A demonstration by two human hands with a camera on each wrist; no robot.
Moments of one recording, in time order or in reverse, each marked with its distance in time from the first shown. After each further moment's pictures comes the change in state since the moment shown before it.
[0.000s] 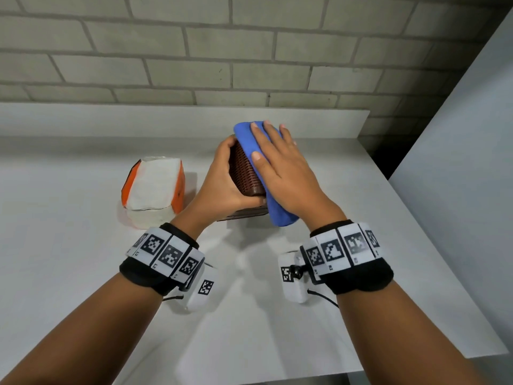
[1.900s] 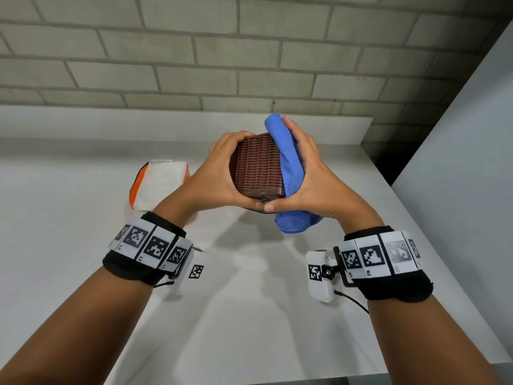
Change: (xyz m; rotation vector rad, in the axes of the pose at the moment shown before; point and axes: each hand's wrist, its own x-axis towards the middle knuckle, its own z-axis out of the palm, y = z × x) left_hand 0.007 0.025 -0.032 0.346 -0.156 0.047; right_hand -0.014 0.021 -0.030 0.435 -0.094 -0.109
